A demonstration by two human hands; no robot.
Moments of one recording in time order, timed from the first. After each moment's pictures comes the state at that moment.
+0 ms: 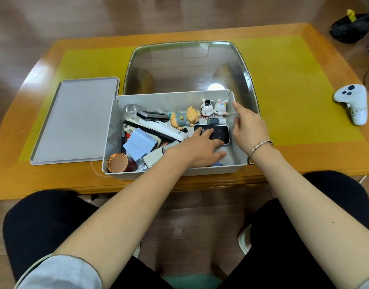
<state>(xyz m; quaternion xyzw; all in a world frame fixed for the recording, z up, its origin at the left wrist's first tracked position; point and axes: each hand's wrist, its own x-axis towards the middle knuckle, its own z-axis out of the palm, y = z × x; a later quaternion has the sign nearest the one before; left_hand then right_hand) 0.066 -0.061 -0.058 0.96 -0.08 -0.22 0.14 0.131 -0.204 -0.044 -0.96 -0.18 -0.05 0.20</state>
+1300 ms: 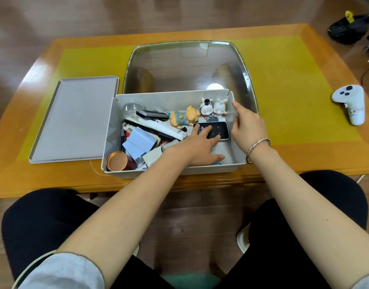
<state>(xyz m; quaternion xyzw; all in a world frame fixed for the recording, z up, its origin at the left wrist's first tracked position) 0.067 -0.060 -0.064 0.96 -0.07 -0.22 0.13 0.131 -0.203 -0.048 -0.96 -0.17 -0.07 0.20</state>
